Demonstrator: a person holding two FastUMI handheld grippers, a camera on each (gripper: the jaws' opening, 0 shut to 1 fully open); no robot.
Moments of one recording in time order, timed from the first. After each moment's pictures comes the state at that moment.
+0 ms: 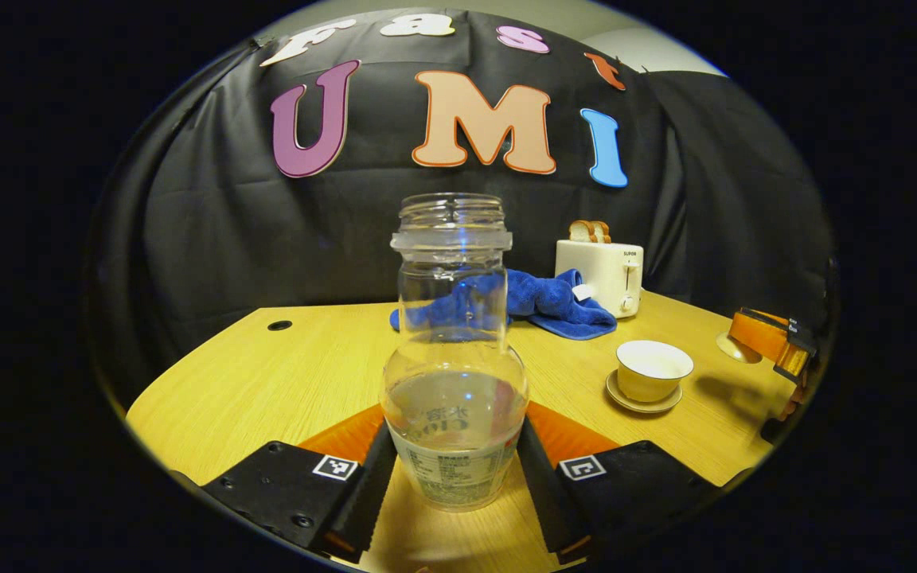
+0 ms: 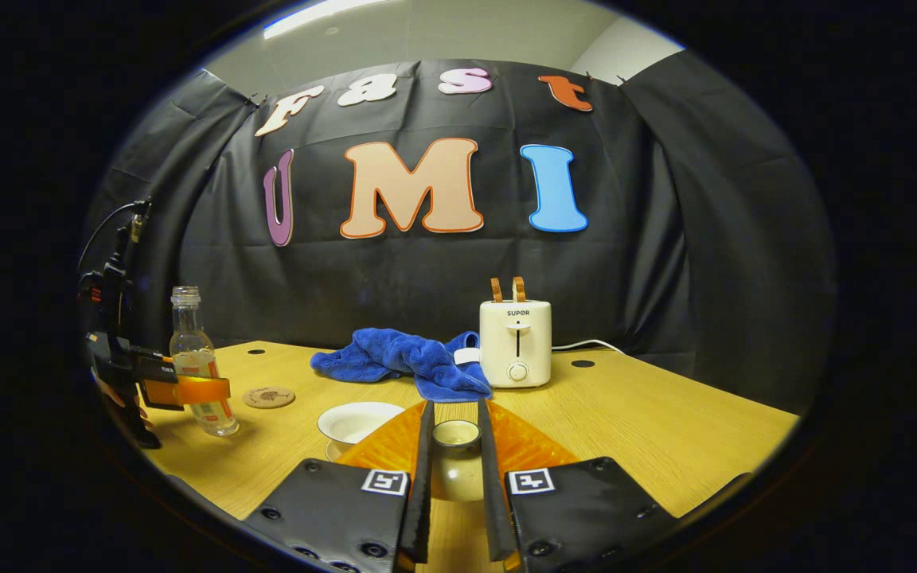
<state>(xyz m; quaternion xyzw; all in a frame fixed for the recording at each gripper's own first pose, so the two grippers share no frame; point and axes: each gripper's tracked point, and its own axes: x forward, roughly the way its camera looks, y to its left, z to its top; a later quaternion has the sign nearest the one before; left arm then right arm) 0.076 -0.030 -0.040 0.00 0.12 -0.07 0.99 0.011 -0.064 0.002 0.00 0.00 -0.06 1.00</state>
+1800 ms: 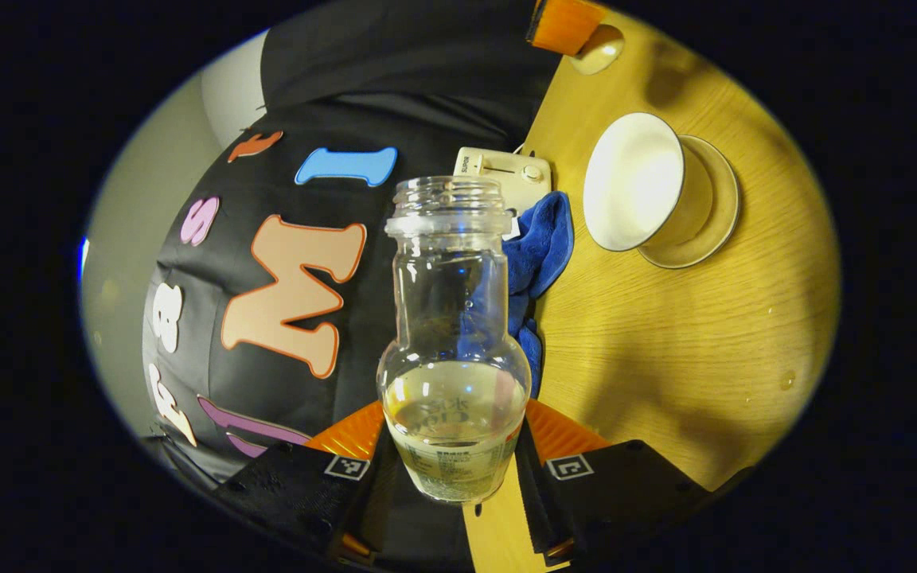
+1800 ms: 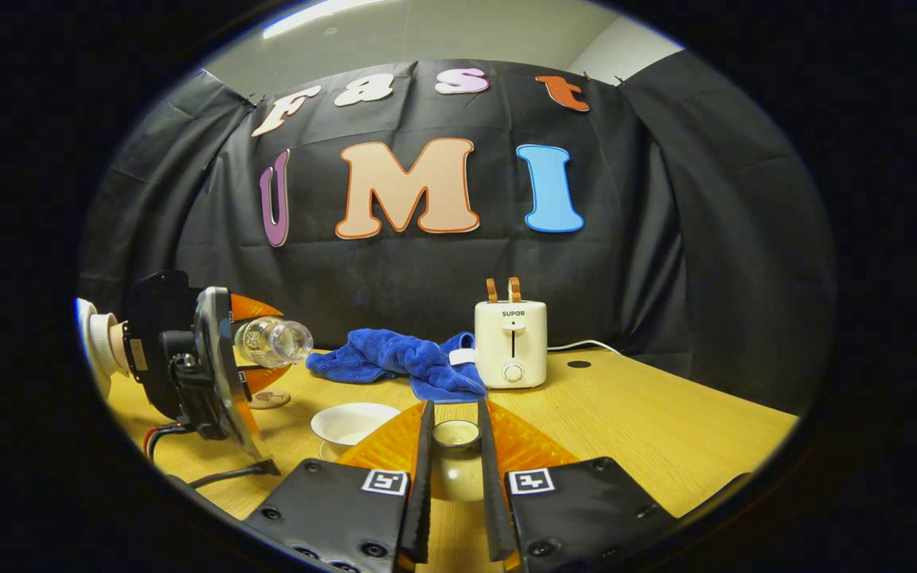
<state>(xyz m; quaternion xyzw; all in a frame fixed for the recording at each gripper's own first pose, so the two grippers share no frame) 0.172 -0.086 0.004 0.66 -0.03 -0.09 0.75 0.013 -0.070 0.002 0.00 0.00 -0.07 1.00</state>
